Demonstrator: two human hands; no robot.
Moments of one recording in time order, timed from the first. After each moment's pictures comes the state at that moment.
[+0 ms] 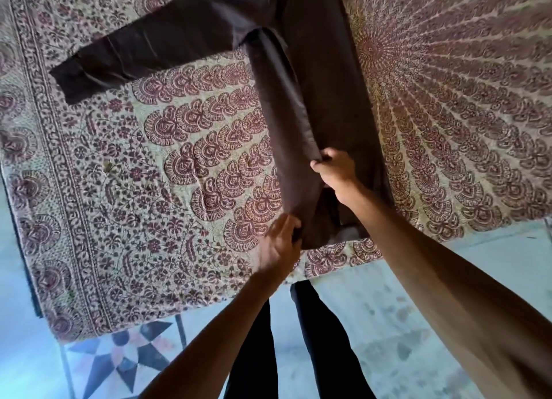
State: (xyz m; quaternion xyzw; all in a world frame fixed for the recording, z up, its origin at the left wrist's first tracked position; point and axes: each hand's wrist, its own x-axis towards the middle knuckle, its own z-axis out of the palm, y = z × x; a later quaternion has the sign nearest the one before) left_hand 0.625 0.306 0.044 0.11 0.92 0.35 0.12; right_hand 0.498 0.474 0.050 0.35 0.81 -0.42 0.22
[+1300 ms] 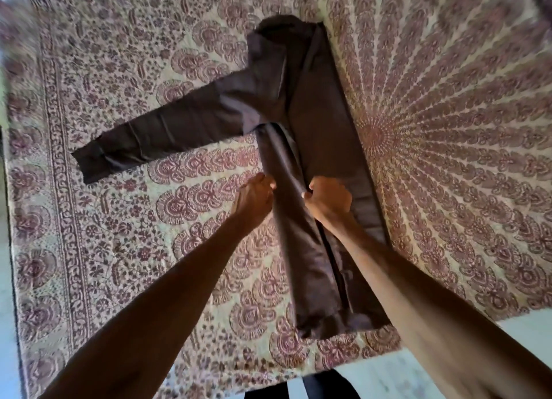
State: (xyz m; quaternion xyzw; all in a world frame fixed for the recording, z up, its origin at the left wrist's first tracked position) left_hand 0.341 0.294 0.045 0.16 0.95 0.21 0.14; right_hand 0.368 0.465 0.075 0.19 0.94 -0.18 0.23
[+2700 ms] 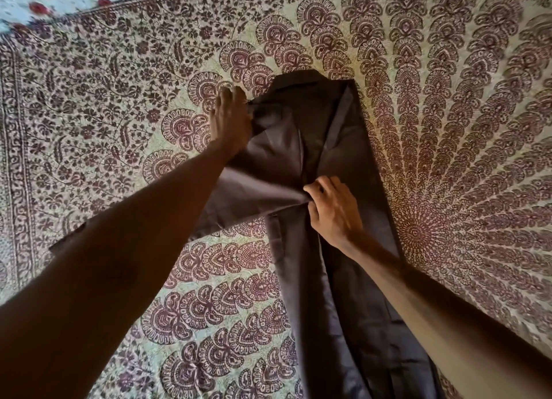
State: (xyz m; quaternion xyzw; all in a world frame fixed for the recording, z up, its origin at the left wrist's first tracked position) left_hand -0.044 0.308 0.009 0.05 0.98 0.16 0.07; right_hand 0.161 0.495 -0.008 -0.07 0.99 -0.15 0.00
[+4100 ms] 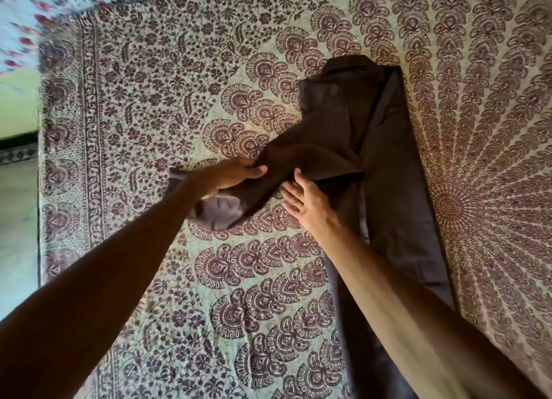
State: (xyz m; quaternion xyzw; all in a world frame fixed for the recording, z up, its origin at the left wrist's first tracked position) left_hand 0.099 0.160 0.068 -0.06 0.77 0.41 0.49; right_hand 0.181 0.336 0.047 0.46 0.40 -0.76 0.24
